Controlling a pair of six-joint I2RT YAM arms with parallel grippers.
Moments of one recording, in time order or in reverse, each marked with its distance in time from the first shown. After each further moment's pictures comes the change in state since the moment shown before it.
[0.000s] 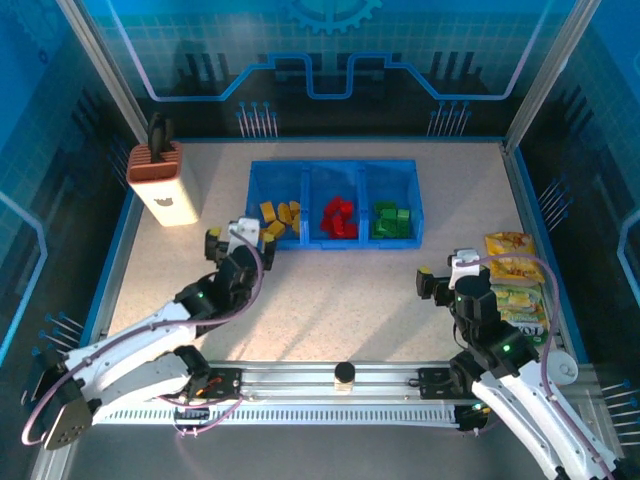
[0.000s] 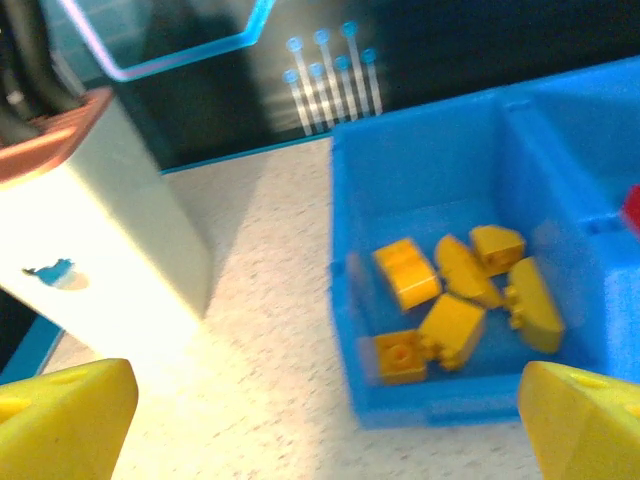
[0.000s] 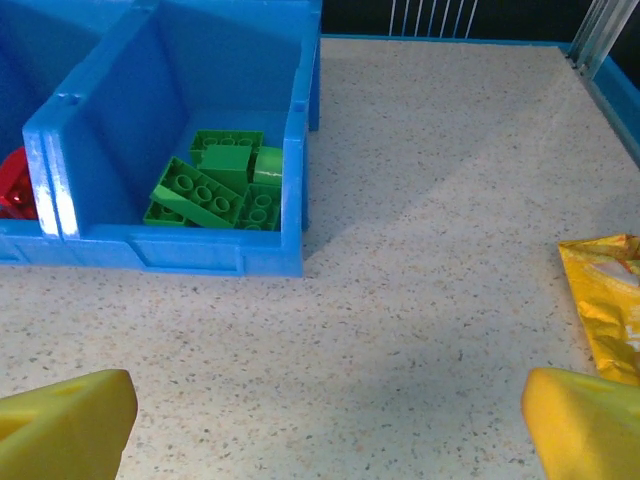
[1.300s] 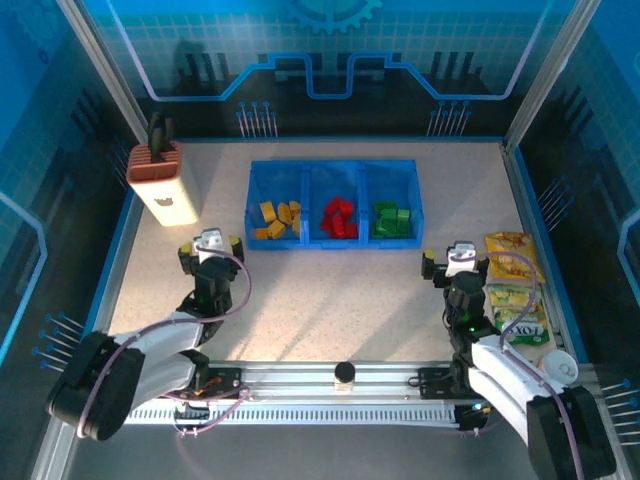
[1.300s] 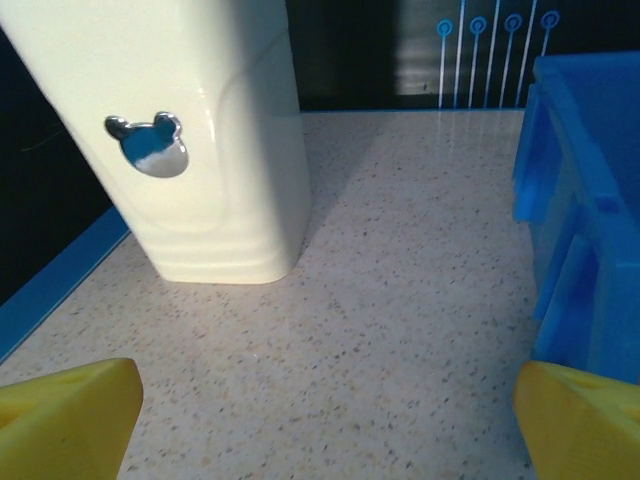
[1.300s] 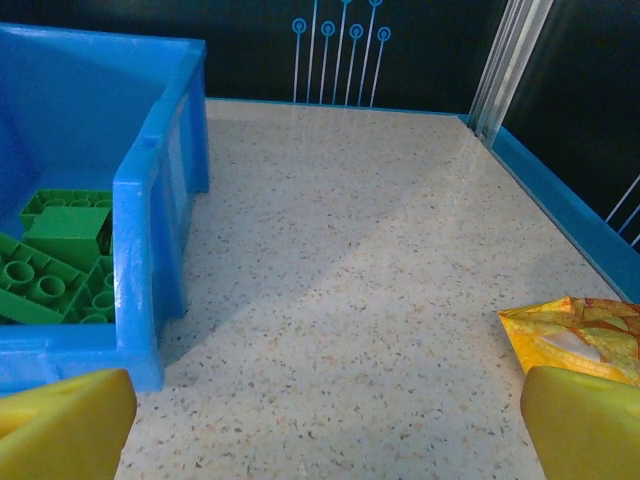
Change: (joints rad) left arm 0.422 0.249 -0.372 0.841 0.233 0.060; right arm -0.274 0.521 -0.344 1.116 -0.049 -0.206
